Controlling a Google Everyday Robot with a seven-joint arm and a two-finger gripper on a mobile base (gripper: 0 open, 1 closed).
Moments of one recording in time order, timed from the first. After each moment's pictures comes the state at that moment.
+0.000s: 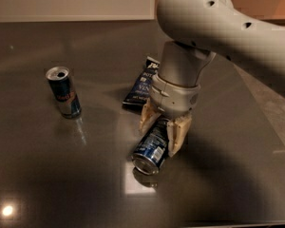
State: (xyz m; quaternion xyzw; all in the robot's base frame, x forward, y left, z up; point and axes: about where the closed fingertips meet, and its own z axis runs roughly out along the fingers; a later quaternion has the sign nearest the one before) arm 0.410 -0.045 0.842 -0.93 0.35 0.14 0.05
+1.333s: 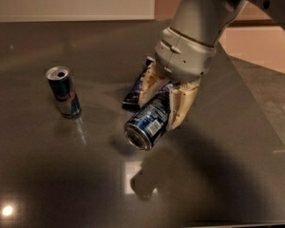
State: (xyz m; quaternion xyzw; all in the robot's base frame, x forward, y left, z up) arm 0.416 -0.034 0.926 -0.91 0.36 0.15 0.12
